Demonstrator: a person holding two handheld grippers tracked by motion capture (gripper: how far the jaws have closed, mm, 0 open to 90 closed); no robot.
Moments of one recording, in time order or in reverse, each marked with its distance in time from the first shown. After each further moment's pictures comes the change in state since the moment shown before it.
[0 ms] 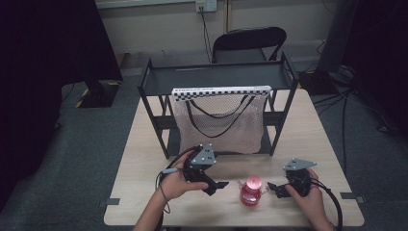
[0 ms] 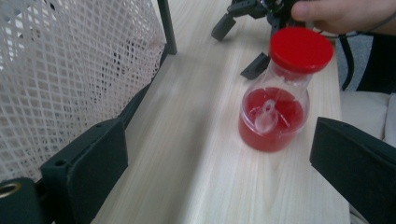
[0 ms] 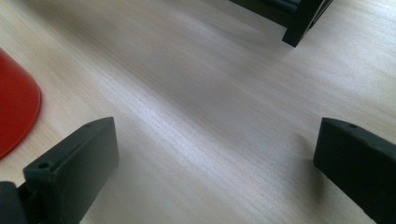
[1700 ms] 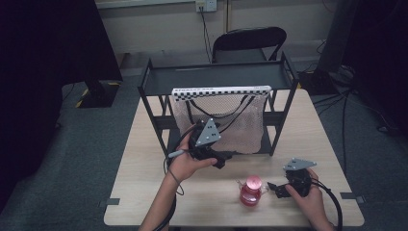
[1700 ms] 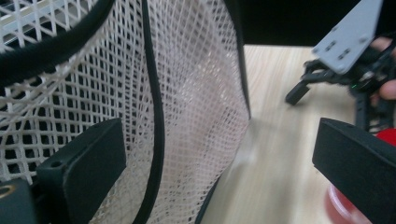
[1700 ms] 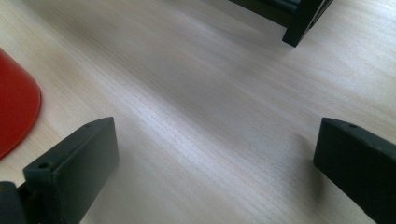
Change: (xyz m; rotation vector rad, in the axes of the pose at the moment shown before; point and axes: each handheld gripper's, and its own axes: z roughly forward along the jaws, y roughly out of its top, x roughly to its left) left arm 0.030 0.044 -0.001 -0.118 0.267 0.081; right arm 0.000 0.000 0.000 0.001 0.001 0.000
